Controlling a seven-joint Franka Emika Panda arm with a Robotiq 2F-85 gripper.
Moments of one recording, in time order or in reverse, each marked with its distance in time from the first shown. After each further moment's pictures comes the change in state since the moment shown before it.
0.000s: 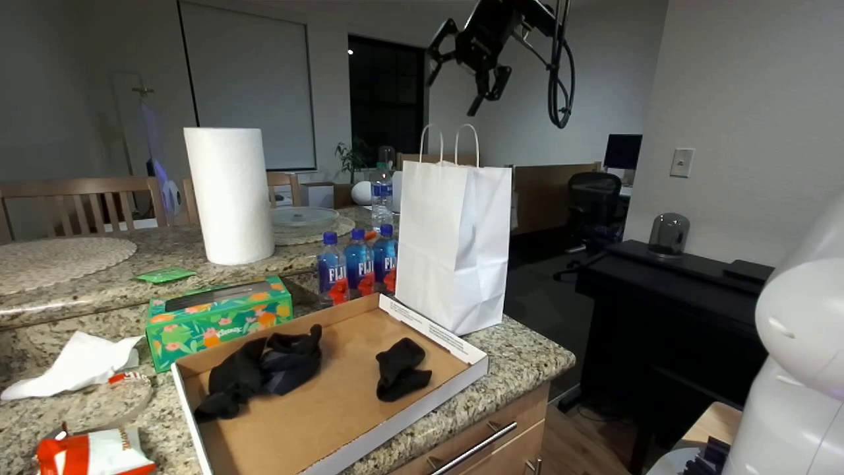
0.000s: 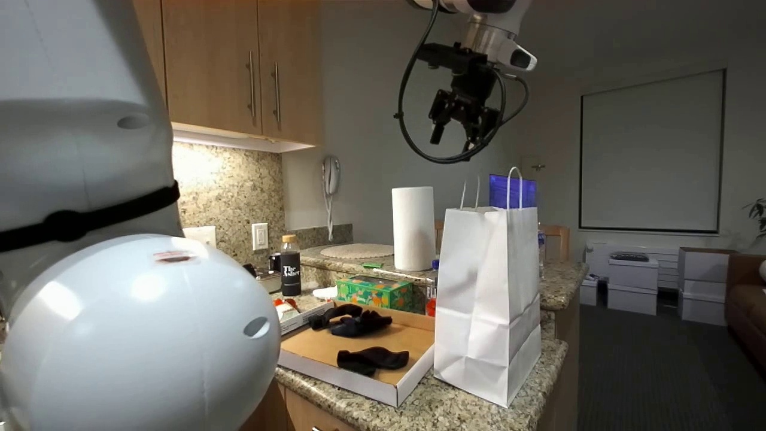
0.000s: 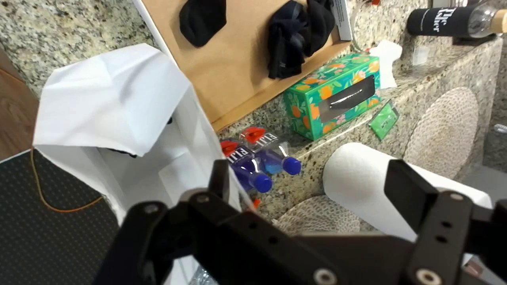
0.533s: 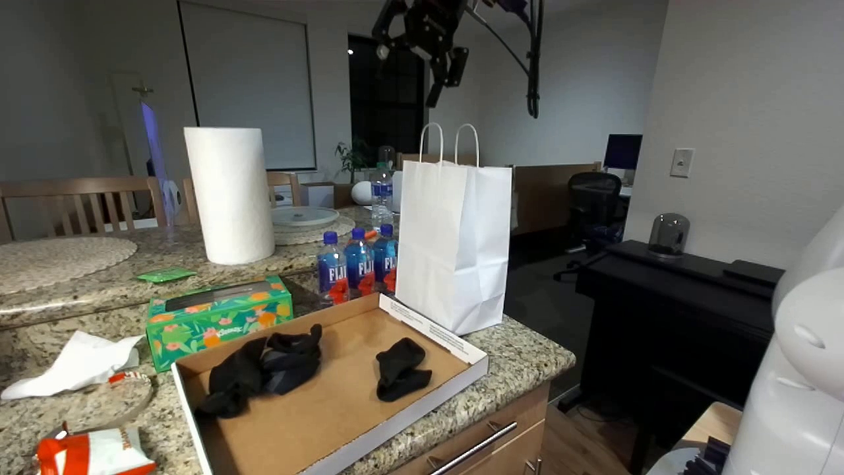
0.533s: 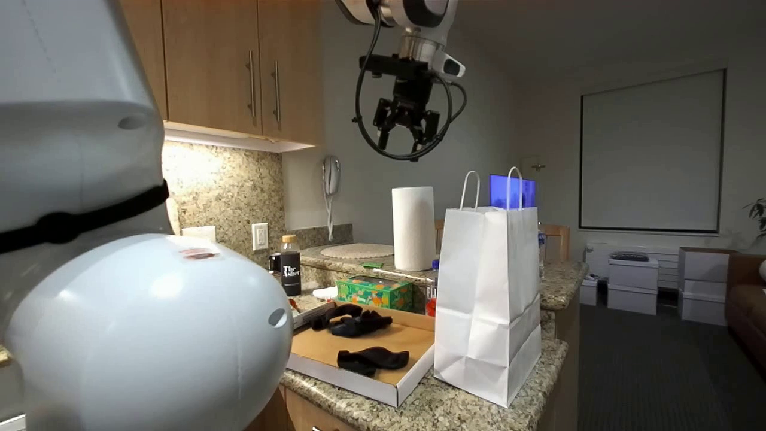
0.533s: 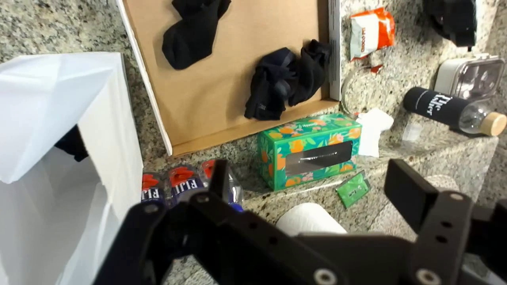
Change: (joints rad) arm 0.110 -0.037 0.137 -0.014 -0.095 0.003 -0.003
